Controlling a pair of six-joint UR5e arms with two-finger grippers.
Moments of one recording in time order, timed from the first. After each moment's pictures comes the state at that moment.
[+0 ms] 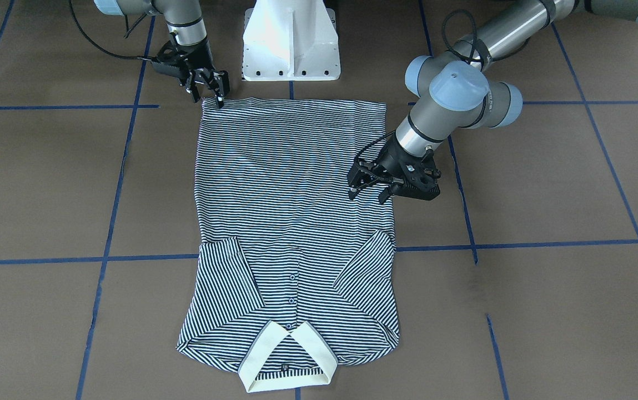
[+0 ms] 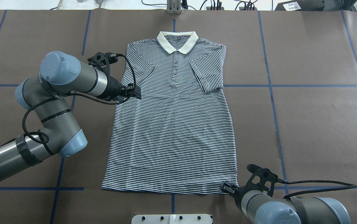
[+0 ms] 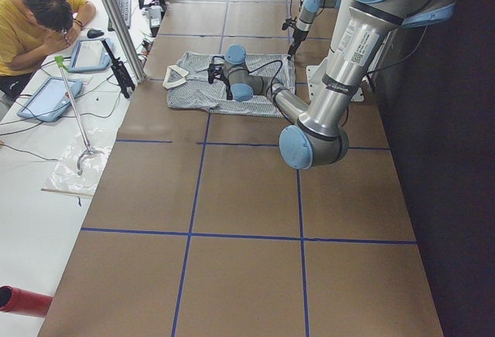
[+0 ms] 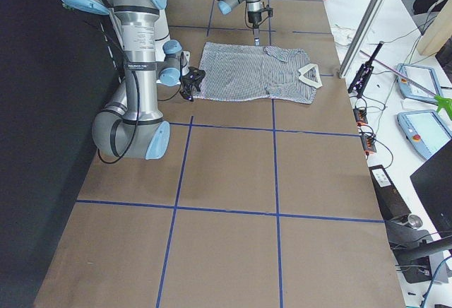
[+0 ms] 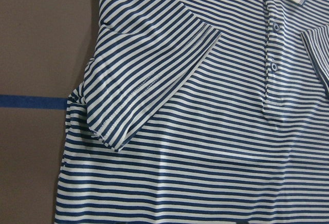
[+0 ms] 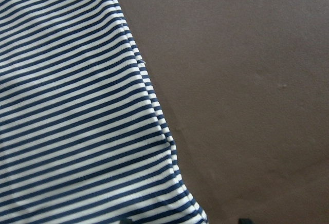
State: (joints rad) left arm -0.67 -2.08 -1.55 -2.22 -2.00 -1.29; right arm 0.02 -1.46 2.05 -1.35 1.35 2.00
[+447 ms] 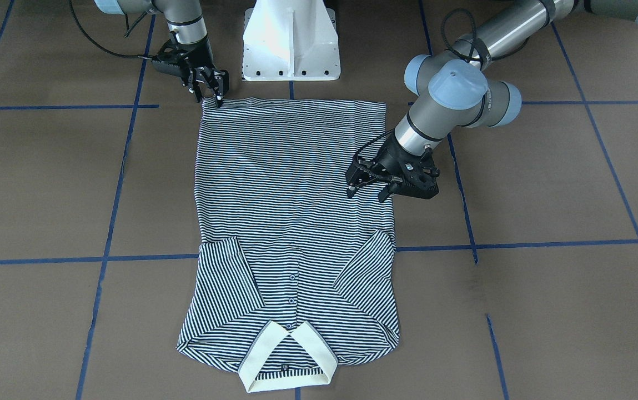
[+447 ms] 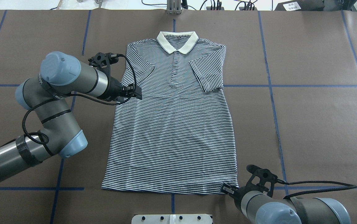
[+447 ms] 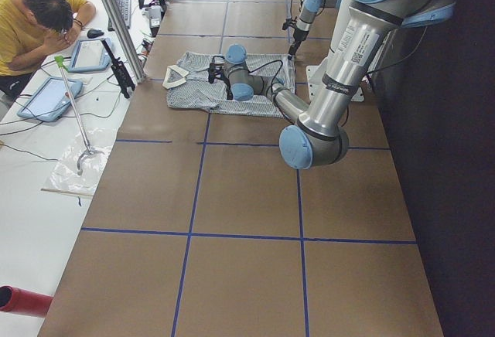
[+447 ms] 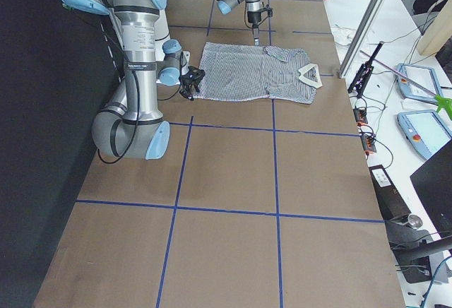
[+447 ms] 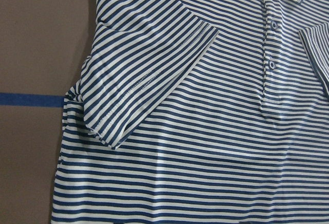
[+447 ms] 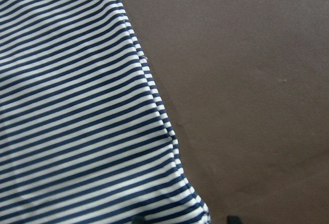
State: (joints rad) left arm -0.67 -2.08 -1.55 -2.22 -1.99 -1.29; right arm 0.02 -1.46 2.06 -1.35 1.35 2.00
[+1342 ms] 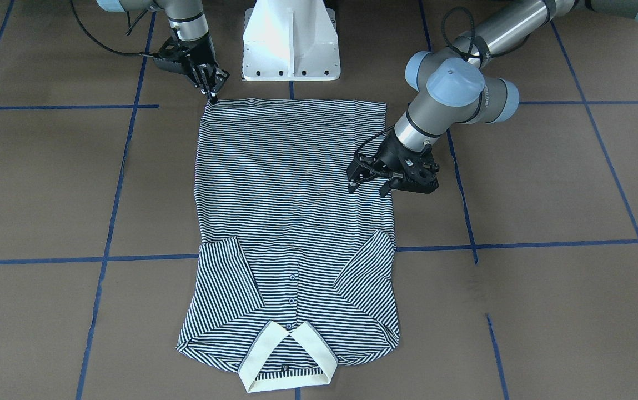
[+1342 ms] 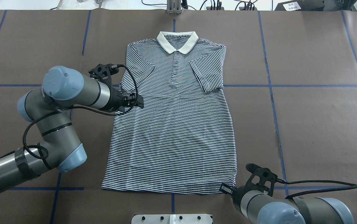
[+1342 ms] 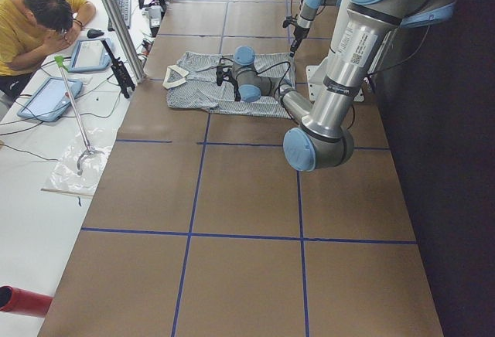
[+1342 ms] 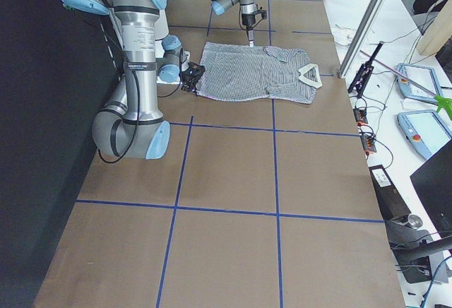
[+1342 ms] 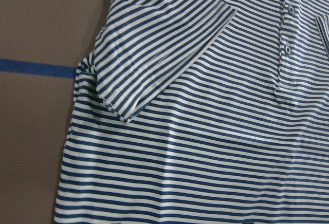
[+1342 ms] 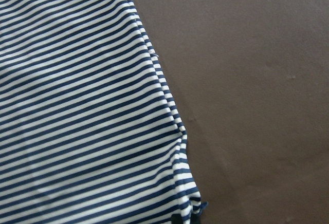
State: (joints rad) left arm -0.57 -2.03 -1.64 -2.21 -1.90 -1.43; right arm 0.02 -1.46 2.10 -1.35 1.35 1.99
